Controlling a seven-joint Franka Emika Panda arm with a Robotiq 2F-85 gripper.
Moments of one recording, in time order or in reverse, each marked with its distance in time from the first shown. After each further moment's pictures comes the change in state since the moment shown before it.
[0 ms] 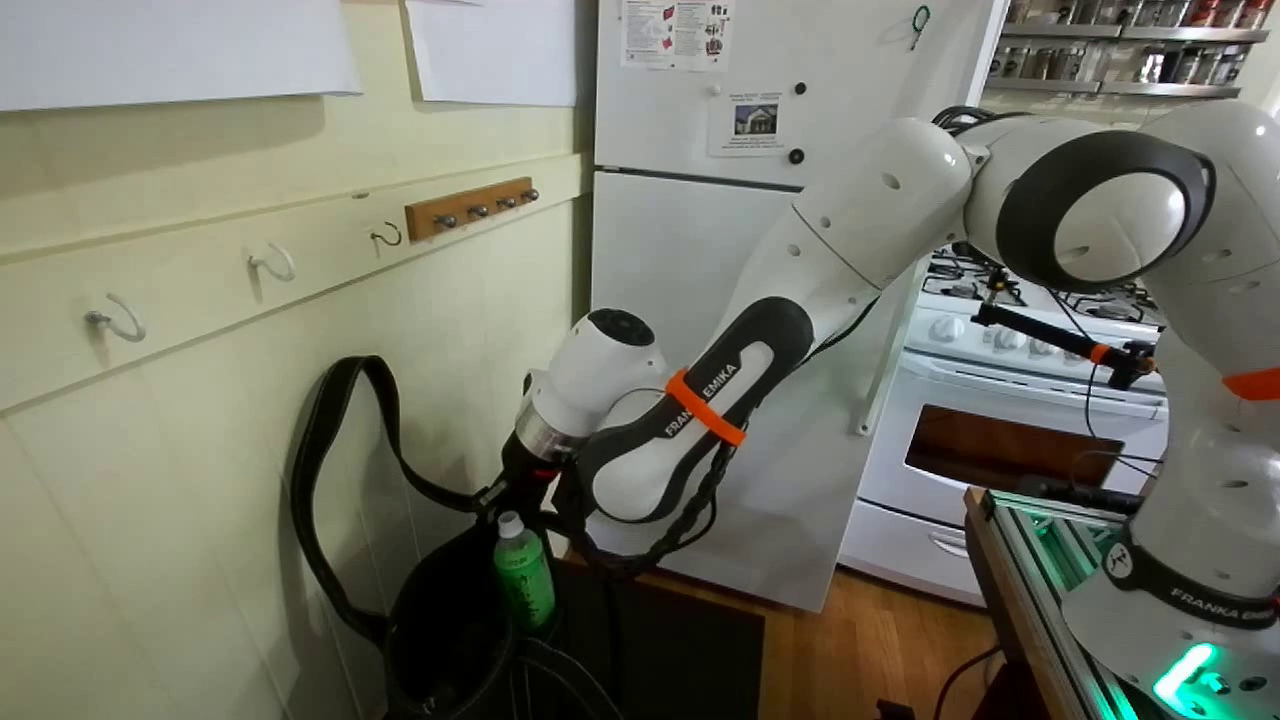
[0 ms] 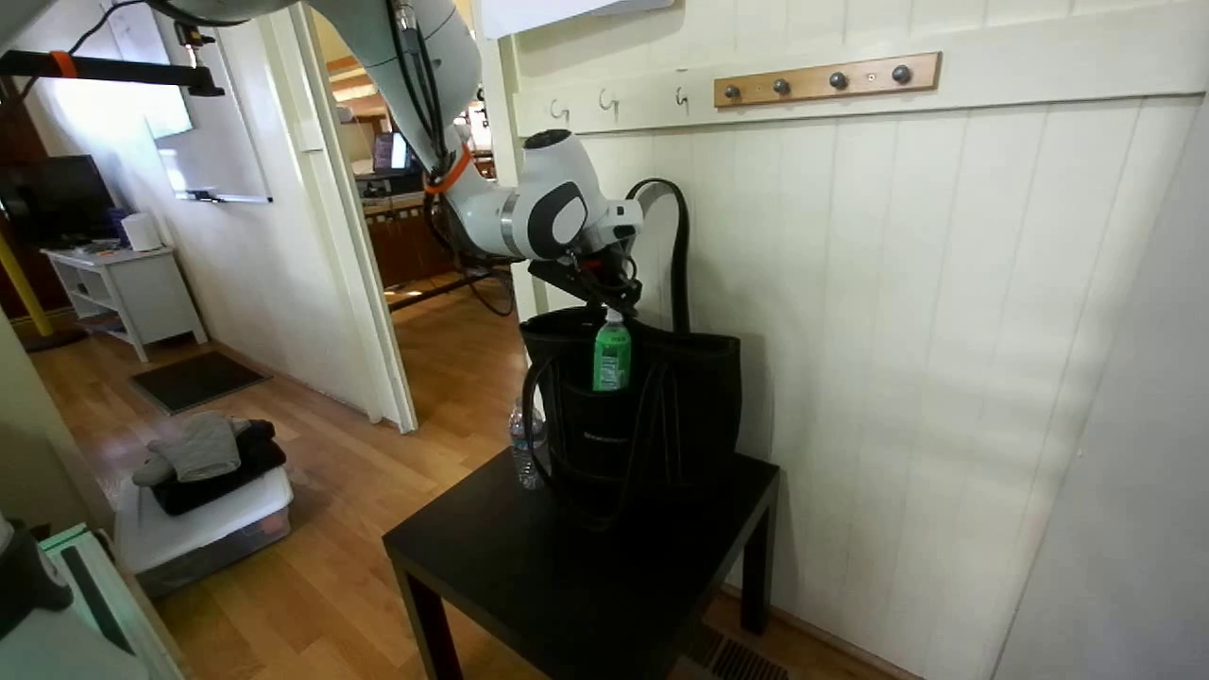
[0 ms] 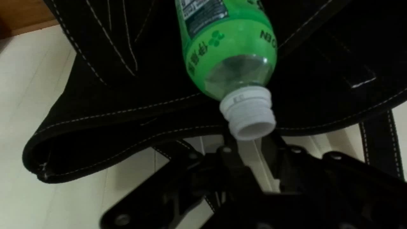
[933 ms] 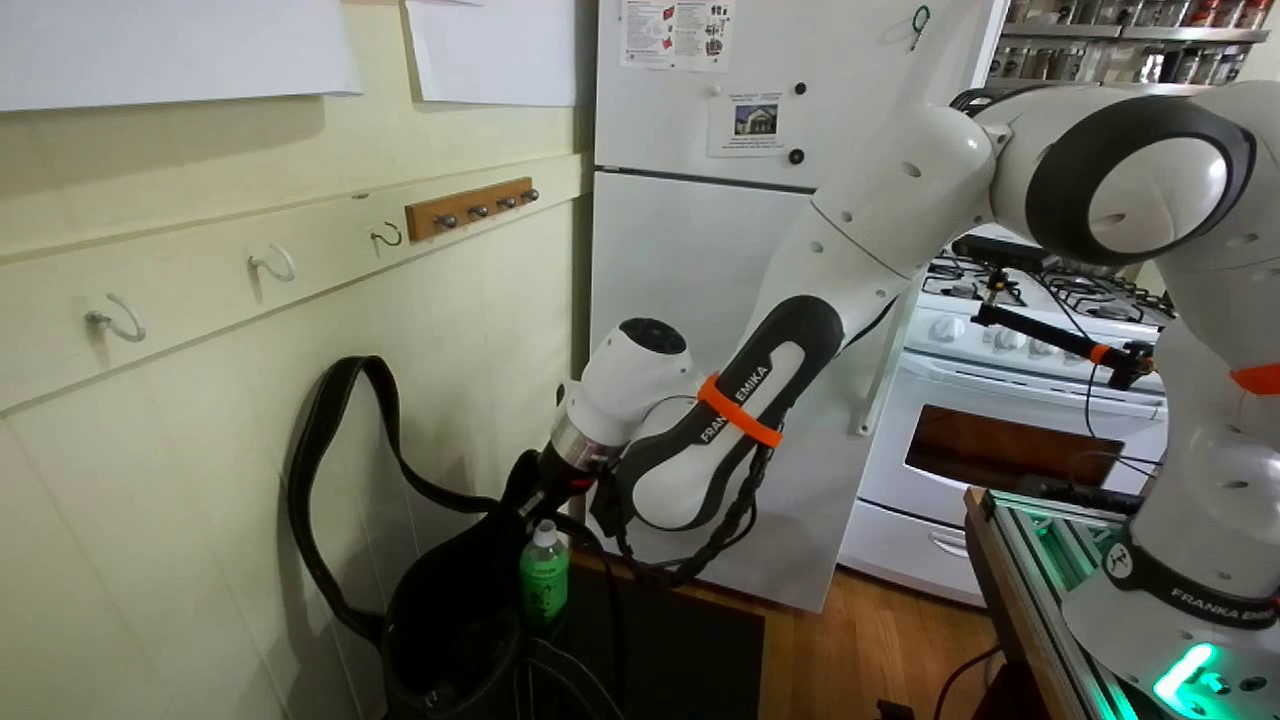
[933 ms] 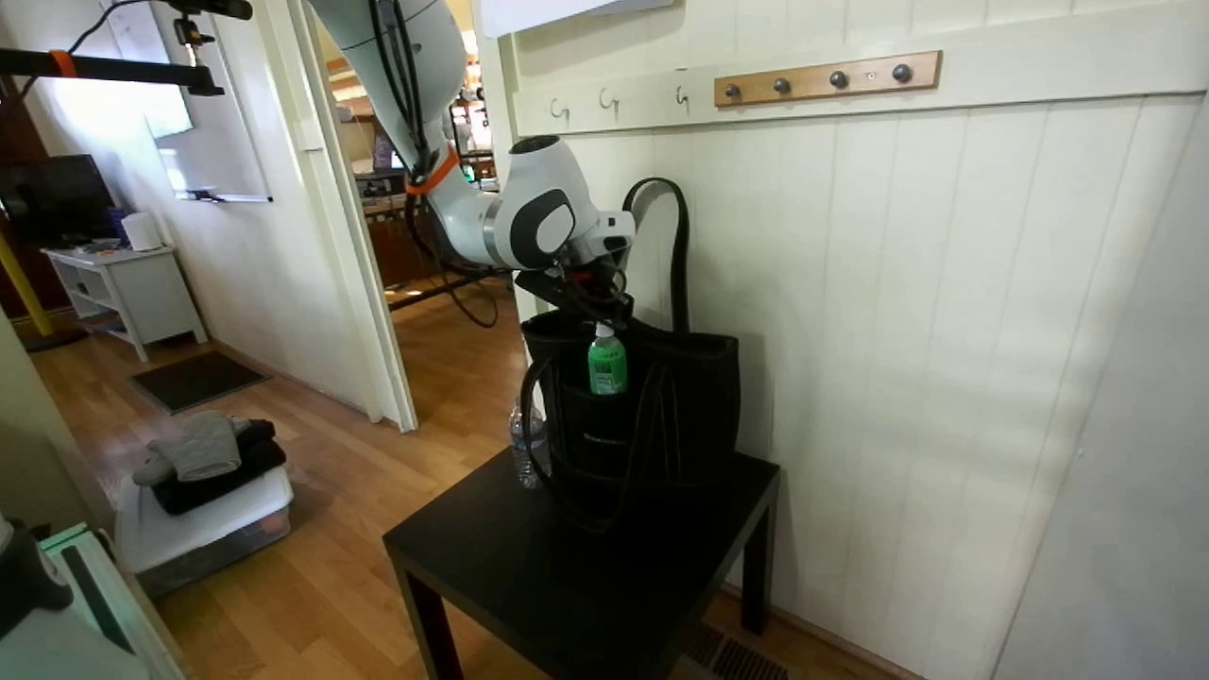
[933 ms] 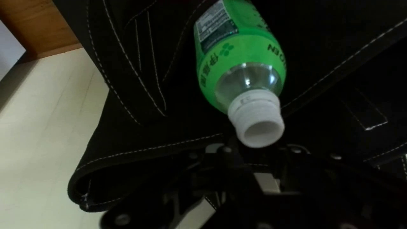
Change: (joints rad) arm 0.011 -0.073 -0.015 -0.165 0.006 0.040 0.001
